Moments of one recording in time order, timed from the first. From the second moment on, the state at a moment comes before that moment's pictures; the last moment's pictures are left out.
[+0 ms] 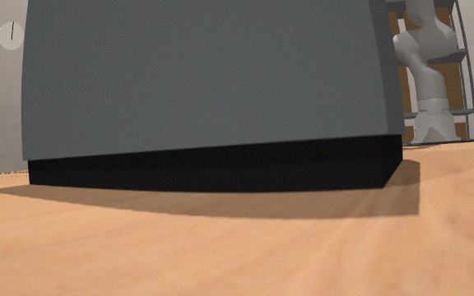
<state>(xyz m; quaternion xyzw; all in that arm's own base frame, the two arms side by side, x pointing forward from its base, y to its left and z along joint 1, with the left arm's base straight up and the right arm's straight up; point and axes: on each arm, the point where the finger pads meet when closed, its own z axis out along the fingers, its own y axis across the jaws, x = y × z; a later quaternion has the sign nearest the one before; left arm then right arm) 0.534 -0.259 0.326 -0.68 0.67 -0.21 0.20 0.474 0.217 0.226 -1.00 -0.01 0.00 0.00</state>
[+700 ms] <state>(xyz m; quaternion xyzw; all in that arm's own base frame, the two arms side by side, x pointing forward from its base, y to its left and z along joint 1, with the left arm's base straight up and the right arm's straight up) 0.534 -0.259 0.326 -0.68 0.67 -0.21 0.20 0.472 0.216 0.215 -1.00 0.00 0.01 0.00</state>
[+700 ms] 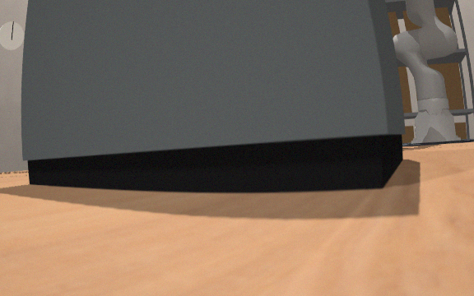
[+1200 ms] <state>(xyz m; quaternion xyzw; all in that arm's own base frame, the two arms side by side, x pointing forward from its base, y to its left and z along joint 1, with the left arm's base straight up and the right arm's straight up) 0.534 -0.259 0.326 -0.68 0.67 -0.21 0.20 0.468 0.214 0.170 -1.00 0.01 0.01 0.00</state>
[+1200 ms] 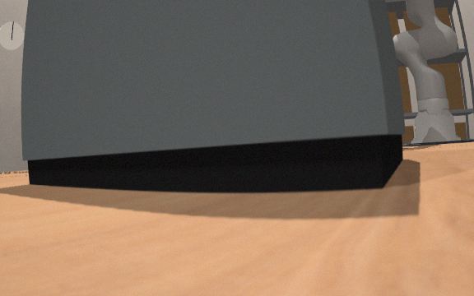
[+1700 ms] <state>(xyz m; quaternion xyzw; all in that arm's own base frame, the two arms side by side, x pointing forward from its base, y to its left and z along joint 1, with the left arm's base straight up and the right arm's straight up) 0.534 -0.259 0.326 -0.68 0.67 -0.21 0.20 0.472 0.215 0.150 -1.00 0.01 0.01 0.00</state>
